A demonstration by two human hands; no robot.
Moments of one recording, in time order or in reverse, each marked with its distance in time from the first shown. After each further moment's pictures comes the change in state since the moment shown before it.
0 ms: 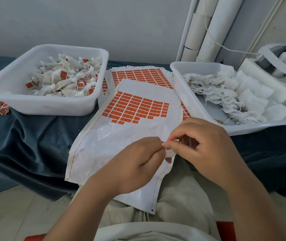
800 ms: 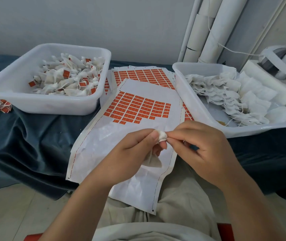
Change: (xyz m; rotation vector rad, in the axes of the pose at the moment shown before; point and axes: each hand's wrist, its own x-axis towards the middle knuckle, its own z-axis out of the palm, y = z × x) left_hand 0.003 -0.006 -0.008 -0.521 0.154 -0.118; right_hand 0.002 0.010 0.012 0.048 0.066 -0.203
